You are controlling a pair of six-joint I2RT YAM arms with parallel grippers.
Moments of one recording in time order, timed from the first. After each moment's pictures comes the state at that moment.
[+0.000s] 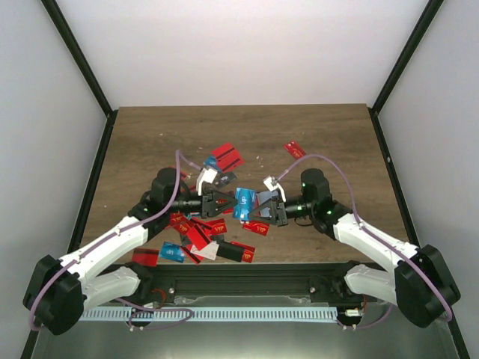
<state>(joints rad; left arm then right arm) -0.60 1.06 0.61 0.14 0.79 -0.58 0.55 1.11 0.54 0.20 -1.11 0.56</state>
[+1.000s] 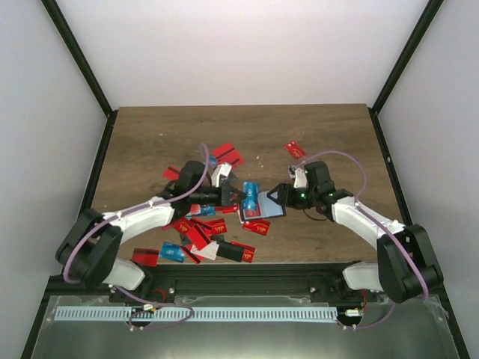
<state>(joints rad) -0.62 1.40 0.68 0.24 0.69 -0.71 0.36 1.27 0.65 -0.14 -0.58 0.54</state>
